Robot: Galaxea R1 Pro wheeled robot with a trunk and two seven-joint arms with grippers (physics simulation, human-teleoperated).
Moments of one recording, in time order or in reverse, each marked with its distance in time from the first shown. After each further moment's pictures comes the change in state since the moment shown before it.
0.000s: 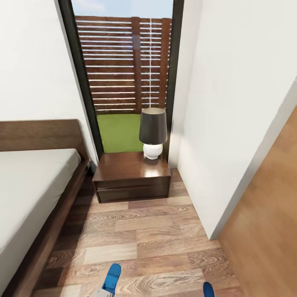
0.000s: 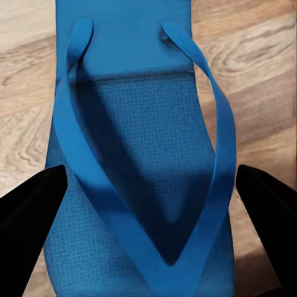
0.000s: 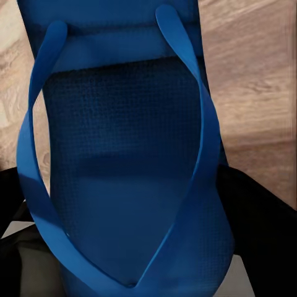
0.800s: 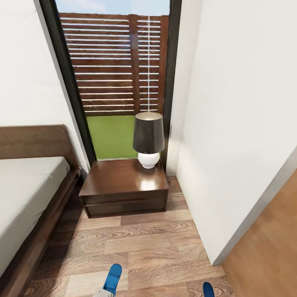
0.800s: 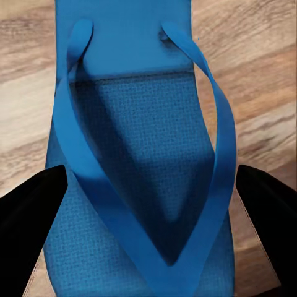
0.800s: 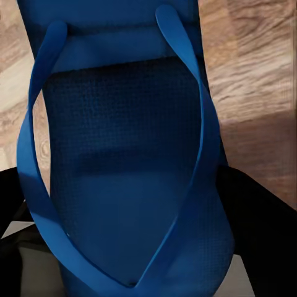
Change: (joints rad) left arm 0.001 -0.006 0.002 0.000 0.001 0.000 0.001; right arm 0.000 0.000 0.000 0.000 0.000 0.000 0.000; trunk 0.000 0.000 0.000
